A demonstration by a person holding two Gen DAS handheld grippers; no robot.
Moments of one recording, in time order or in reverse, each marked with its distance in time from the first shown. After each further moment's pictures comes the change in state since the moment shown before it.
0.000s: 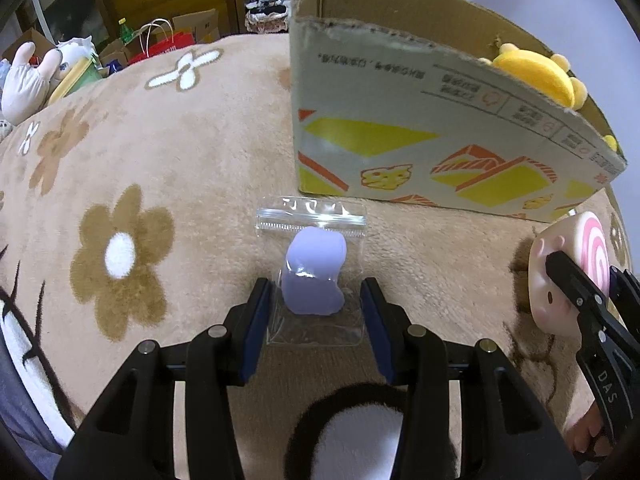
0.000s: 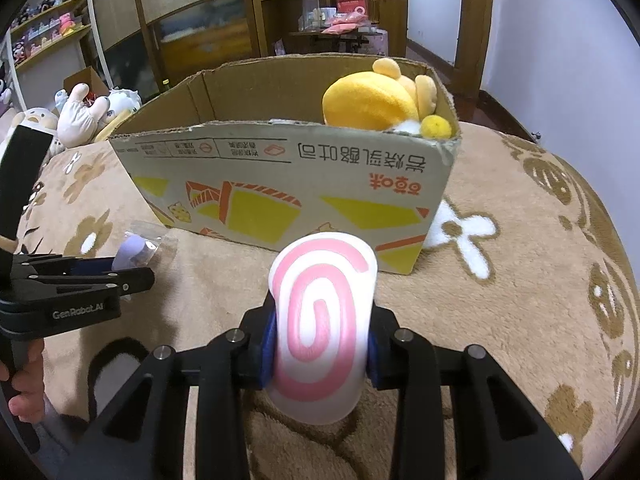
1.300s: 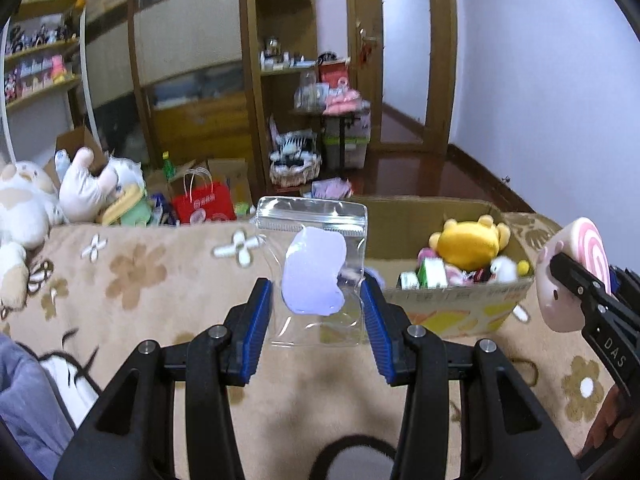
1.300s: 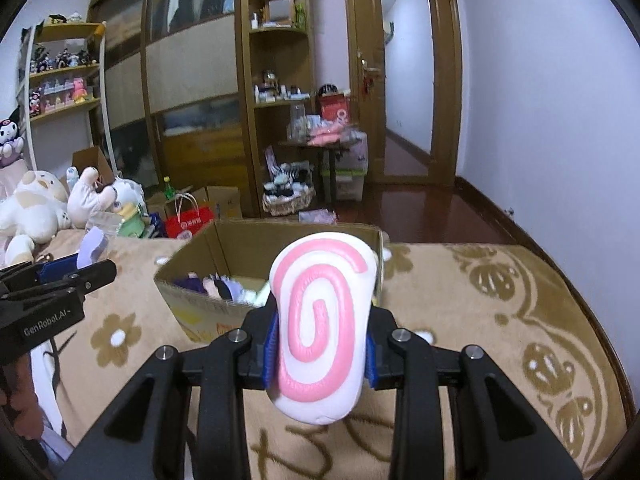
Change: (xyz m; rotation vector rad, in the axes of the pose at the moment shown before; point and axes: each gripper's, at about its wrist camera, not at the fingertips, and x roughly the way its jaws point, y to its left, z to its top) left arm -0.152 -0.012 0.003 0.039 -0.553 0.083; right arm -0.111 -0.001 0.044 0.016 -0.382 -0.042
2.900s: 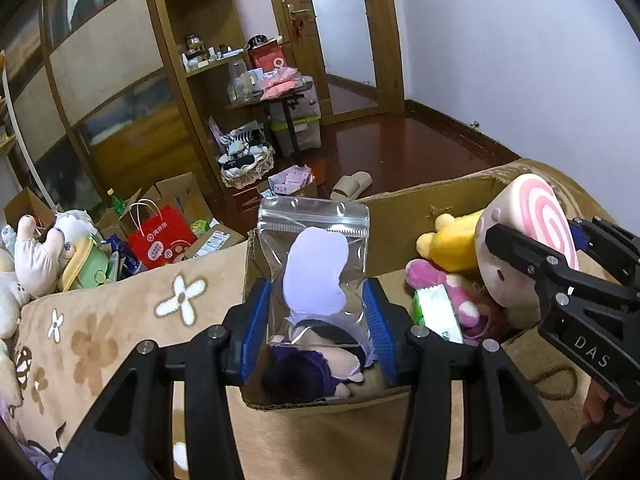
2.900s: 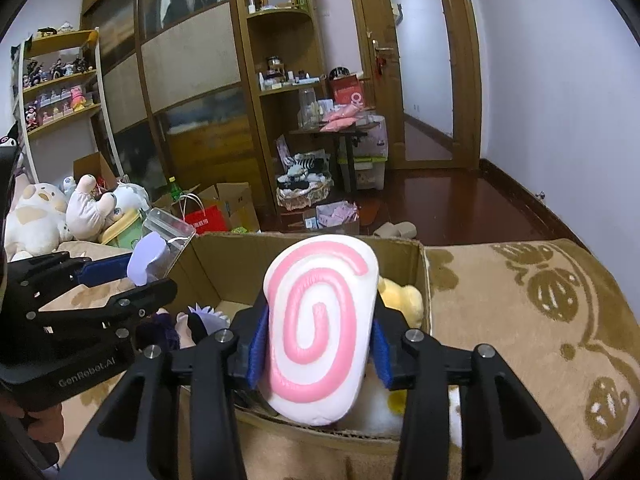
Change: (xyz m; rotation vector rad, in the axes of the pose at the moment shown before) left arm 0.118 -0.053 0.033 0.251 0.089 -0.086; right arm 0.118 -0.016 0.014 0.056 0.063 0.088
